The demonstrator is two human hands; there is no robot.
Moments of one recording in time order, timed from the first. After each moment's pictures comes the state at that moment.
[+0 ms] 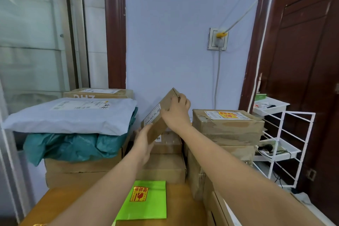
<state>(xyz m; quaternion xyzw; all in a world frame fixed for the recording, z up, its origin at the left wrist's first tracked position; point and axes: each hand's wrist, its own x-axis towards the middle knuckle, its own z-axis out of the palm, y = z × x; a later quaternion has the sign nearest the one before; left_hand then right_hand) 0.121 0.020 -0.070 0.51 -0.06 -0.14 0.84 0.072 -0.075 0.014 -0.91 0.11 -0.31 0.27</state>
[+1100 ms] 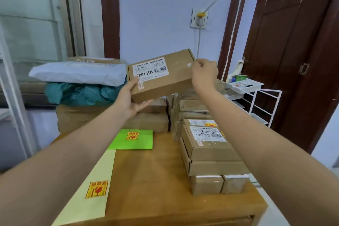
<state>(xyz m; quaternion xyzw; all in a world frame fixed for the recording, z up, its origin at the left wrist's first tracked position) -0.031 0.087 -0.020 0.44 -0.08 -0.19 0.87 -0.118 -0.076 0.044 -0.78 0.21 -0.47 0.36</state>
